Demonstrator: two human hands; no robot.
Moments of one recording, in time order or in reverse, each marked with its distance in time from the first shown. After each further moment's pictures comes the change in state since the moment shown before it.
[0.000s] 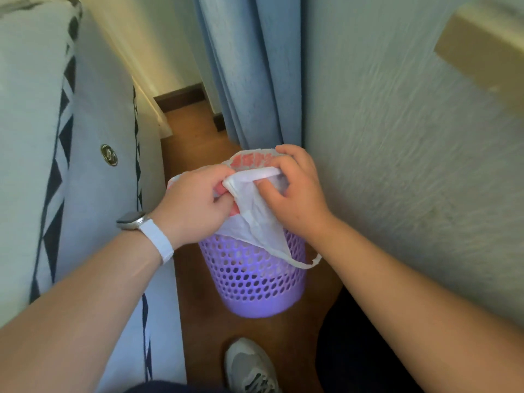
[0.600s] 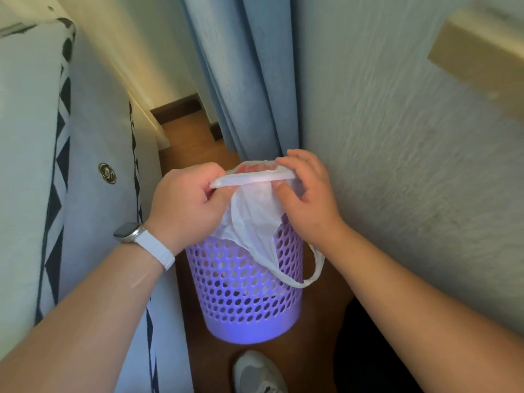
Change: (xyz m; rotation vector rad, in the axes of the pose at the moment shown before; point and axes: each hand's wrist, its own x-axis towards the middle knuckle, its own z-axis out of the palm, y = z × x) left_hand 0.012 0.004 -0.011 0.082 0.215 0.087; right_hand 0.000 0.007 -0.011 0.155 0.077 0.033
